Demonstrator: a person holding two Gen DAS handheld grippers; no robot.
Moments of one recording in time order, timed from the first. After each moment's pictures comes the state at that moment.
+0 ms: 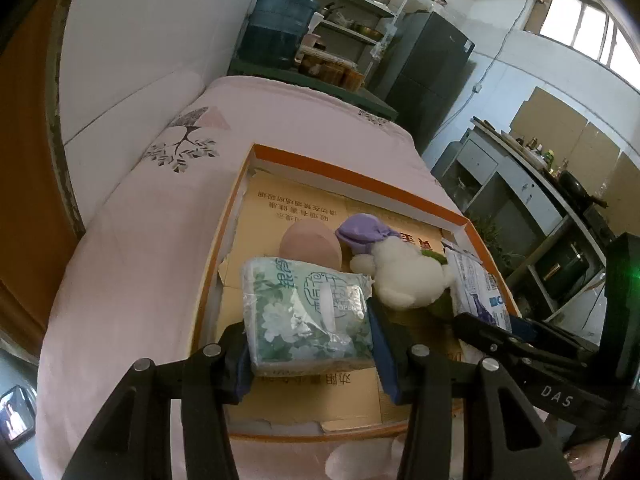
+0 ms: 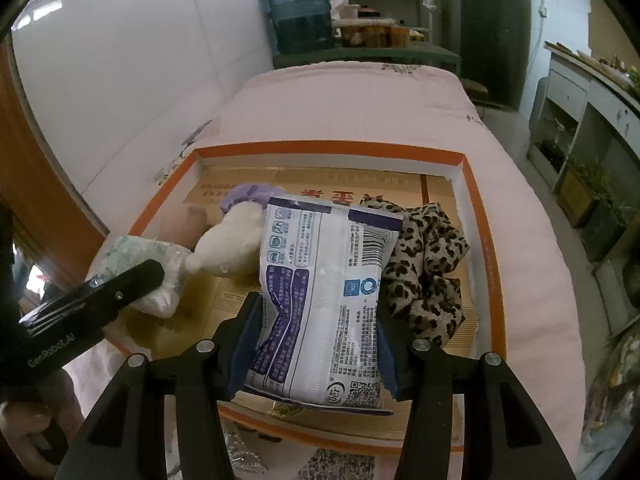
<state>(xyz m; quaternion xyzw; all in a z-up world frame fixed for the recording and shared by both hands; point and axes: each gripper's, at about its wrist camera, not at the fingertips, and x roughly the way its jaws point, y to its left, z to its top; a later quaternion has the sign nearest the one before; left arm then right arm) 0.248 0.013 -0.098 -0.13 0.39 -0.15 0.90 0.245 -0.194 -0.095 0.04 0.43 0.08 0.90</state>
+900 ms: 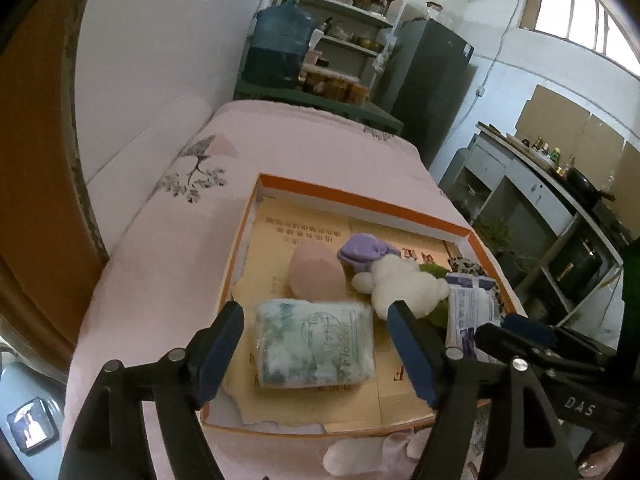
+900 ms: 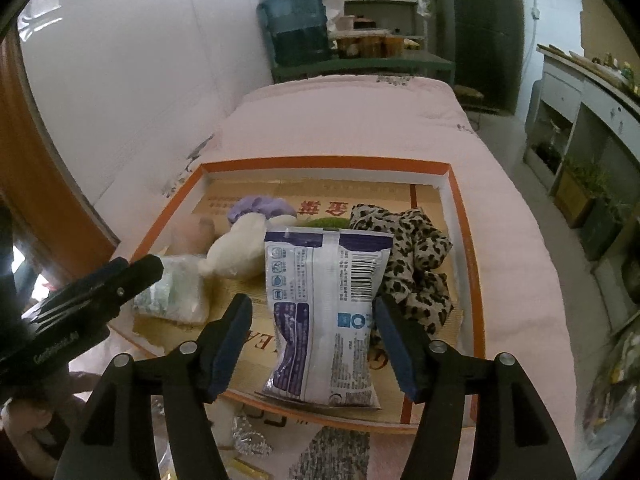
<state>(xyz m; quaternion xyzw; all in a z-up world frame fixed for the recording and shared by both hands) 0.239 0.013 -0.079 -0.11 0.37 -0.13 0.92 0.225 -0.203 -0.077 0.05 0.41 0.08 0.91</state>
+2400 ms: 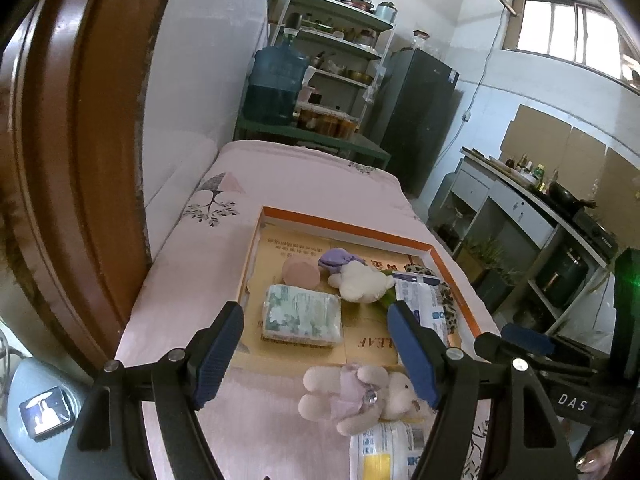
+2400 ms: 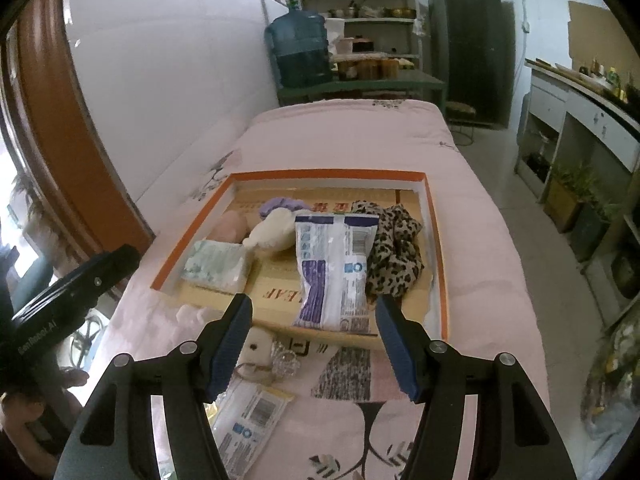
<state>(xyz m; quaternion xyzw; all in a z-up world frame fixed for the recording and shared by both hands) 0.157 0.026 -0.031 -0.11 0.31 -0.13 0.94 0.141 -0.200 -0.034 0.05 0.38 0.07 0.92</state>
